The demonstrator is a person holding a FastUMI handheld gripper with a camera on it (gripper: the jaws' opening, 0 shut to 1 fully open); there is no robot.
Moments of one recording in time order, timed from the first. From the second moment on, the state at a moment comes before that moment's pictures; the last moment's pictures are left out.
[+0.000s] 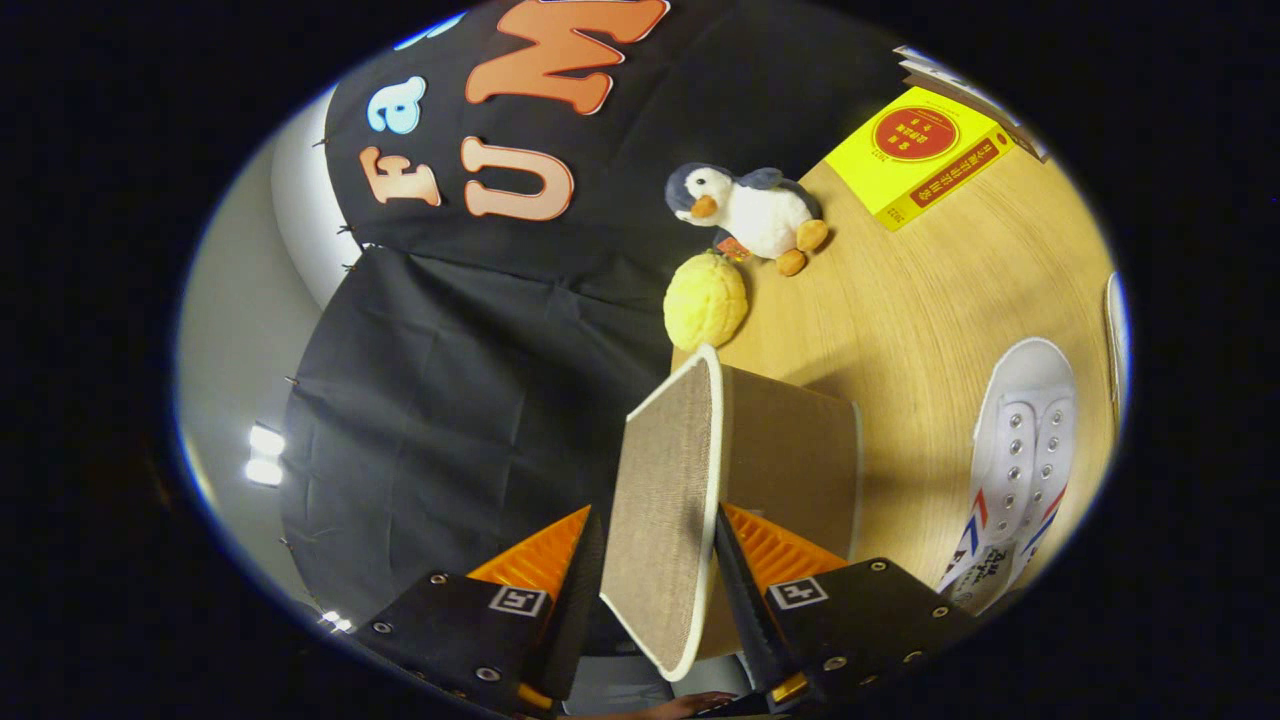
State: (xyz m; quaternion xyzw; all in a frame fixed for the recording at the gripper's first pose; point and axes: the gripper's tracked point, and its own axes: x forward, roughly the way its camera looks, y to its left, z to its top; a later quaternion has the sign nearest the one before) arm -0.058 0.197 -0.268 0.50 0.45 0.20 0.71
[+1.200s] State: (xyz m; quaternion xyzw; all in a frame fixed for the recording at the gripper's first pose) arm -0.024 0.236 -0.212 0.46 0.45 0.22 0.73
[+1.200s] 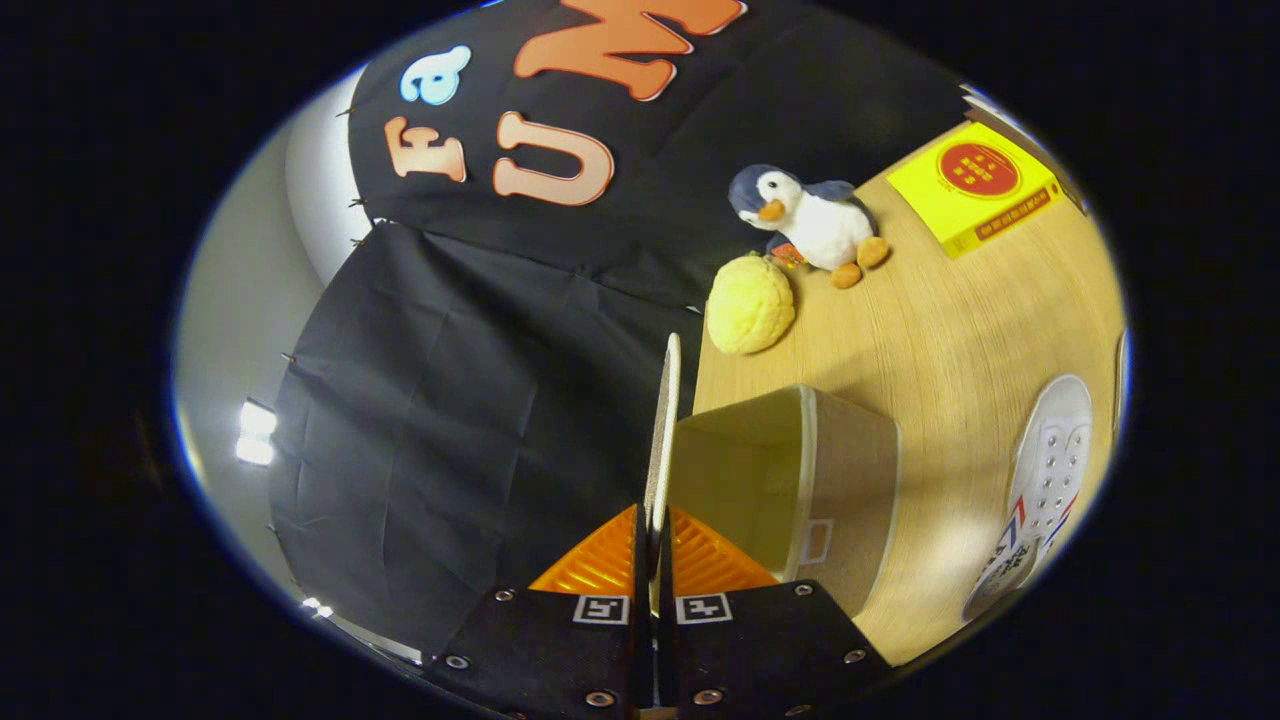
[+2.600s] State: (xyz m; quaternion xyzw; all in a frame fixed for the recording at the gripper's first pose) arm 0.018 0.551 -0.250 0.36 0.53 0.26 0.72
